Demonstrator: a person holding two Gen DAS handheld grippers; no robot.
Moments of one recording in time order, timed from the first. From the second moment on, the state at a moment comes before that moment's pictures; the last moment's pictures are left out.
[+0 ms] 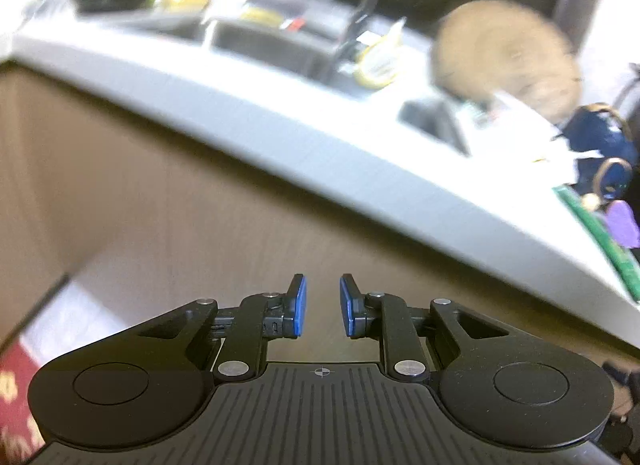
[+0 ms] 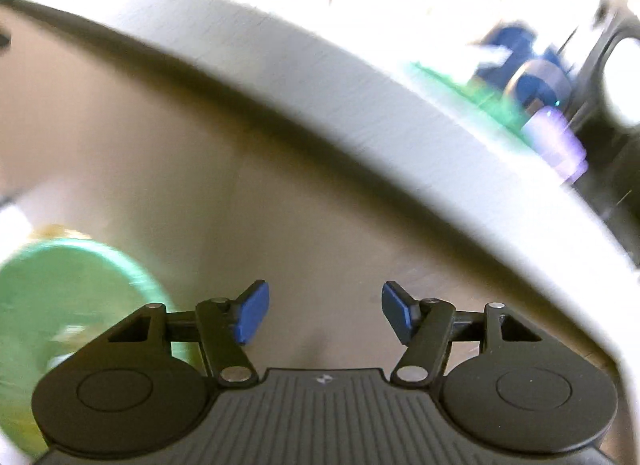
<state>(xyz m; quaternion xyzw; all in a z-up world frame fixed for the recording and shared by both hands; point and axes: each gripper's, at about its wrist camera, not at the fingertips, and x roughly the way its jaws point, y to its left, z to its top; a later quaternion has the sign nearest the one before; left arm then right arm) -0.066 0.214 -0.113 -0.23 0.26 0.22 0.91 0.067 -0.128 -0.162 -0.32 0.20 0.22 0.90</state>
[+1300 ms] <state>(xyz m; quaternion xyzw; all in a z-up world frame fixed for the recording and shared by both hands) 0.158 0.104 0.018 -0.20 0.27 0.04 0.94 0.229 -0.174 0.005 -0.06 0.27 0.17 0.95</state>
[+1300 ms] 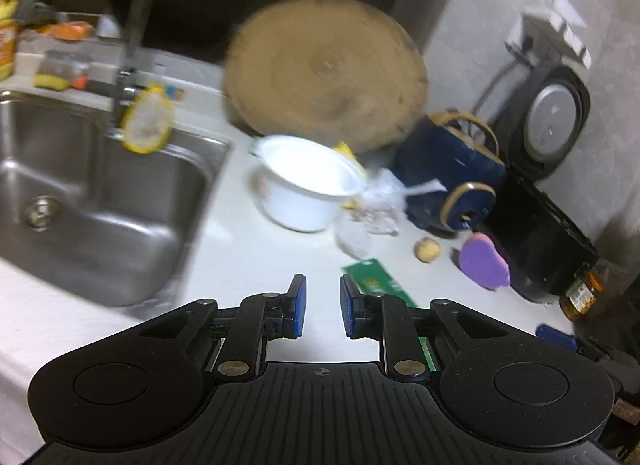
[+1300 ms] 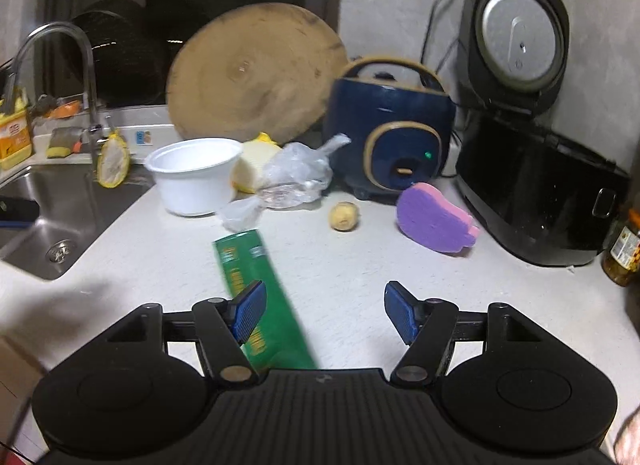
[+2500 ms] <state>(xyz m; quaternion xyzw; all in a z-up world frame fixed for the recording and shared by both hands) 0.295 -0.014 -0.034 -0.16 0.45 0.05 0.88 0.295 -0.223 -0.045 -0.08 0.32 0.20 0.92</state>
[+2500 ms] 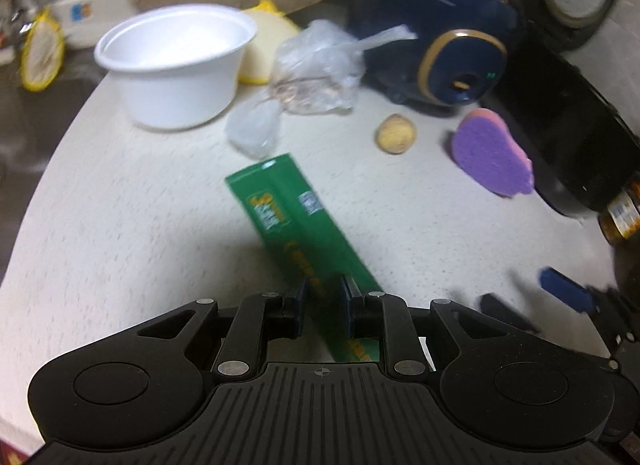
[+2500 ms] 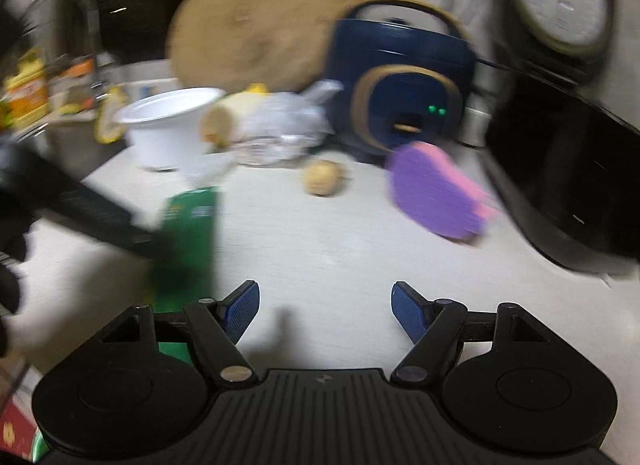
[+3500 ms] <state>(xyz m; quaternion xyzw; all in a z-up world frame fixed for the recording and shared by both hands) 0.311 -0.047 -0.049 -0.01 0.45 0.08 0.89 0.305 -0.258 -0.077 -0.03 0.35 0.14 0.92</state>
